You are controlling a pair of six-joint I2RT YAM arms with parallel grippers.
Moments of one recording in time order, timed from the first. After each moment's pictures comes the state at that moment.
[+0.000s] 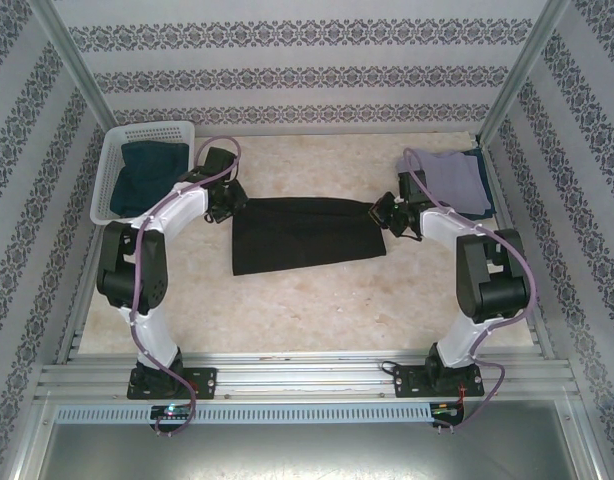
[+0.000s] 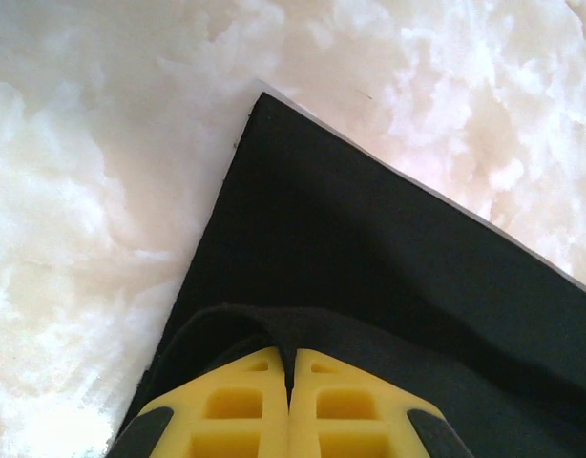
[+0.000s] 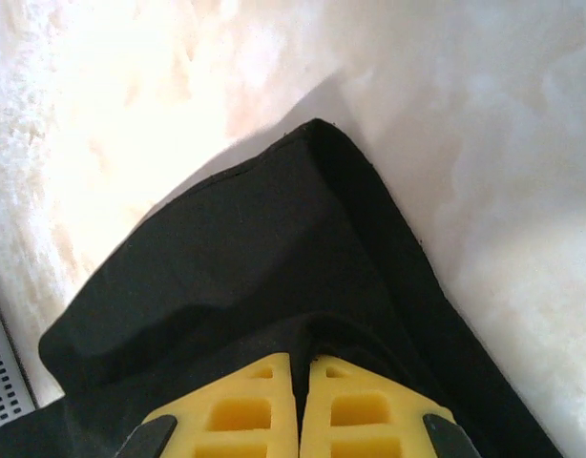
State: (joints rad) left arm -0.20 1.85 1.40 -0.61 0.03 -0.79; right arm 0.13 1.74 1.03 -0.19 -0.32 0.94
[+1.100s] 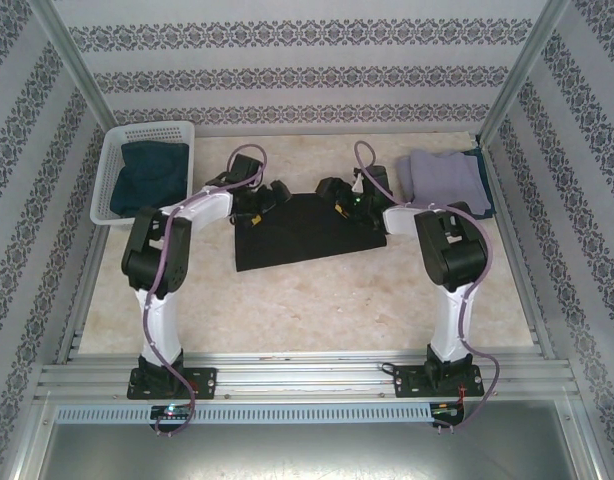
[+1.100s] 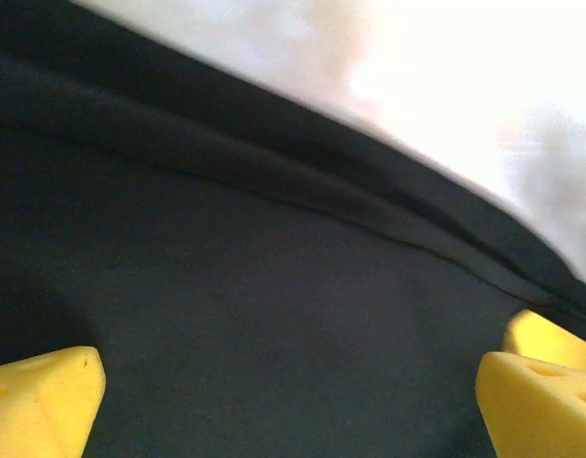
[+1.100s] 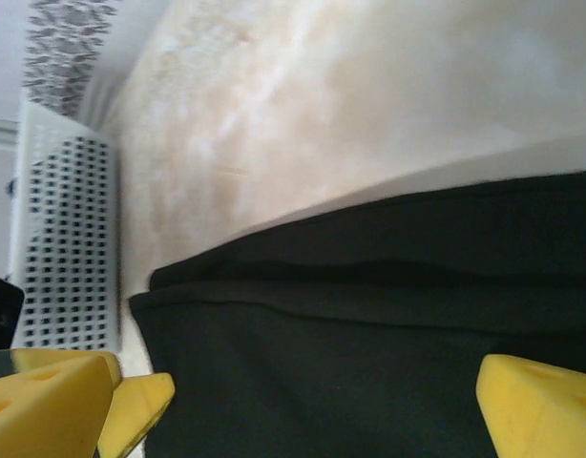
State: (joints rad) left arm -0.29 2.04 1.42 -0.37 0.23 -0.88; right arm 0.28 2.06 1.15 0.30 -0.48 0.90
